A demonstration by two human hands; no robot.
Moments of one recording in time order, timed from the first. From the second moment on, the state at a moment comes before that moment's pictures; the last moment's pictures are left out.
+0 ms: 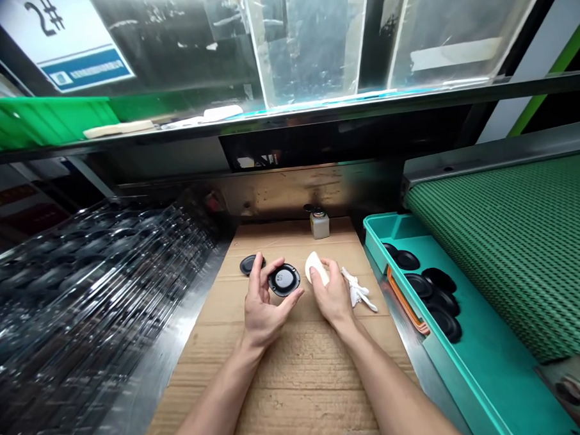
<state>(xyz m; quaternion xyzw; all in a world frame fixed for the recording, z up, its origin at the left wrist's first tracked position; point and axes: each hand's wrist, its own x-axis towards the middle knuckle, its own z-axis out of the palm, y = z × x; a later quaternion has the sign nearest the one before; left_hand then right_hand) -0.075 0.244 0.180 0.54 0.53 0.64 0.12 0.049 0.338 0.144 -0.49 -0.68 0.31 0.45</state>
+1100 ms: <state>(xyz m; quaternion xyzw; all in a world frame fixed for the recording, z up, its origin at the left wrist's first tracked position) -0.100 0.261 0.175 0.11 0.32 0.62 0.71 0.046 0.320 0.163 -0.50 -0.69 0.29 0.44</state>
